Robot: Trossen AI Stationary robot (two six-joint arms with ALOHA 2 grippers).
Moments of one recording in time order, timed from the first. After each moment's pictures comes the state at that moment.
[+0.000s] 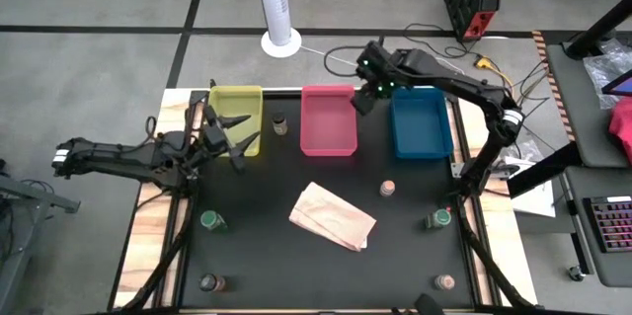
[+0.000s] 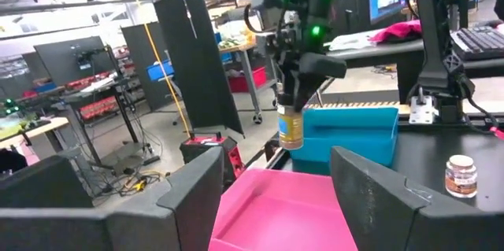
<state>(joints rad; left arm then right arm) -0.04 0.60 0.45 0.22 -0.59 0.26 -0.57 1.72 1.67 -1.06 0.10 0.14</state>
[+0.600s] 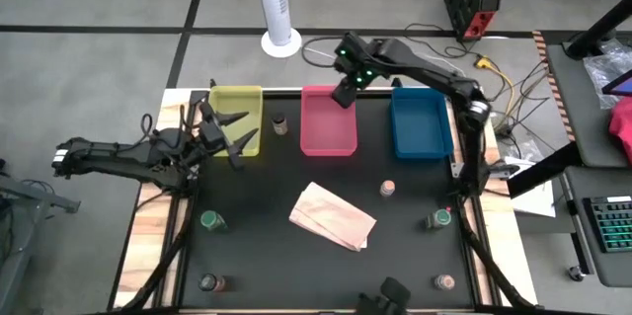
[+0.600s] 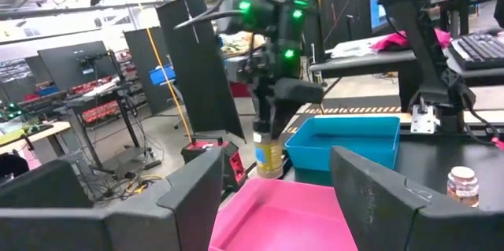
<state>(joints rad) -0.04 0.60 0.50 0.18 -0.59 0.27 -0.57 2.00 2.04 -1.15 0.02 0.03</state>
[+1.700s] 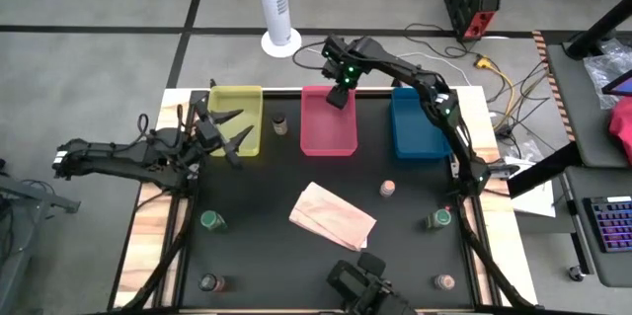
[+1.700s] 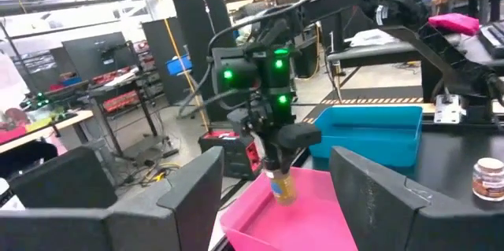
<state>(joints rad) -0.04 0.56 0.50 0.12 -0.66 0.27 -0.65 2.32 2.26 -1.25 -0.05 -0.18</state>
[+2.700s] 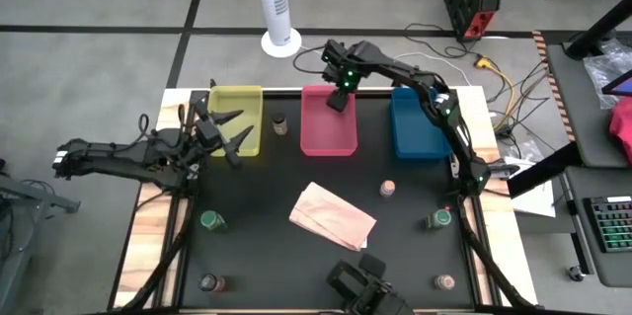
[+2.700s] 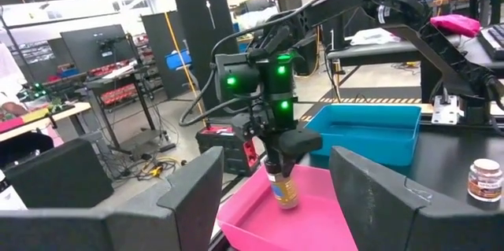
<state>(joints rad) -0.04 0.56 0.50 0.10 -0.67 0.23 -0.65 2.32 2.19 -1.21 -0.05 -0.15</state>
